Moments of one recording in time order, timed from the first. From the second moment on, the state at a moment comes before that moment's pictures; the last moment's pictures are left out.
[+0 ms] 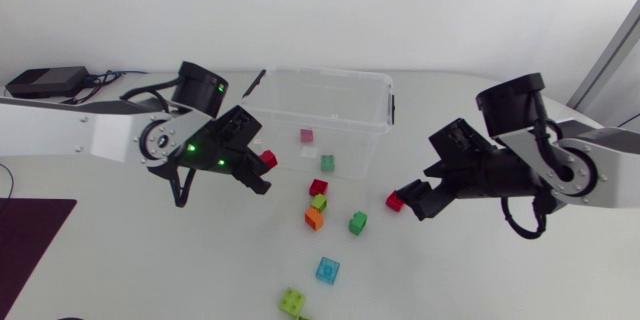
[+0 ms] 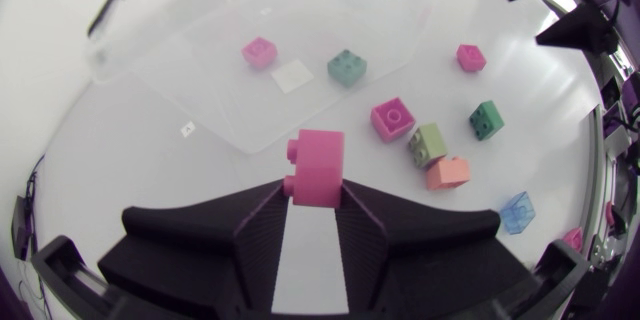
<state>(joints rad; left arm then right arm) -0.41 1.67 0.95 -0.19 0.15 0.36 0.28 1.34 0.71 -0.28 -0.19 -0.28</state>
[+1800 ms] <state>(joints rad) -0.43 1.37 0.96 -0.32 0.25 0.39 0.33 1.28 1.00 -0.41 -0.15 -0.32</state>
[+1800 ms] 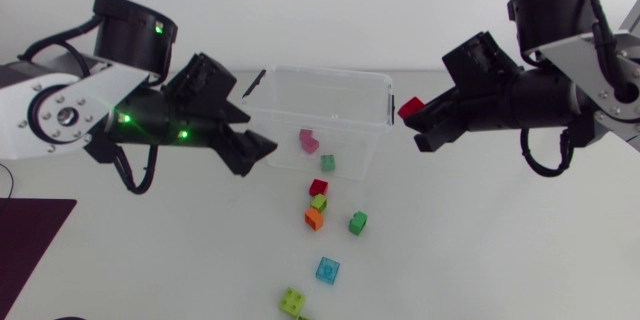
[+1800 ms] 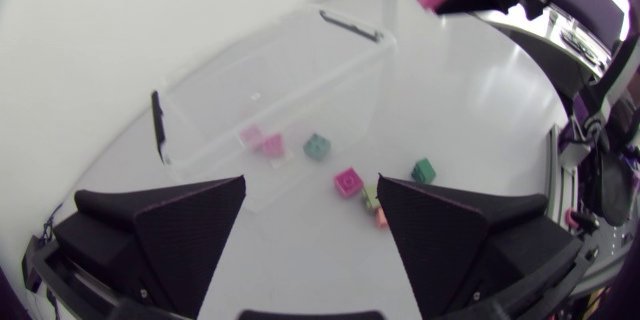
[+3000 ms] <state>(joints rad) -0.76 1.54 0.64 -0.38 0.30 0.88 0.45 1.69 1.33 -0.30 -0.06 -0.23</state>
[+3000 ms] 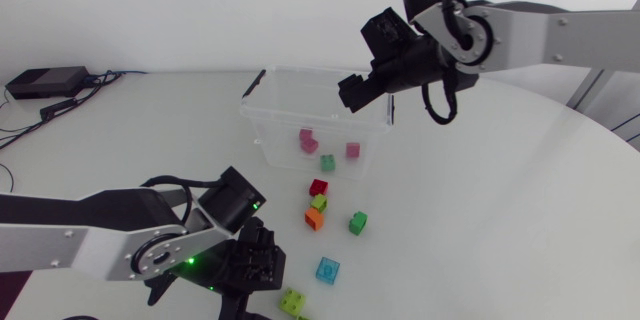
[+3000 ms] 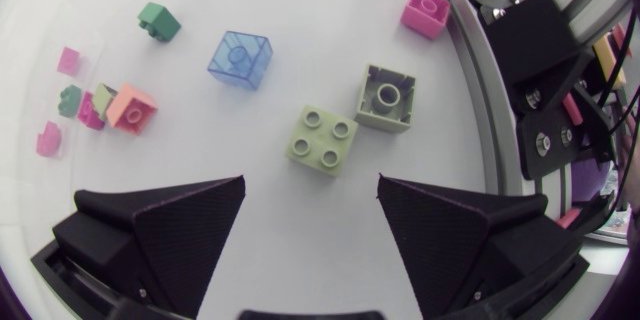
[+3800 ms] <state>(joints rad) -0.81 1.68 0.71 -0.34 0.30 0.94 0.70 1.33 0.73 -0.34 -0.07 -0.19</state>
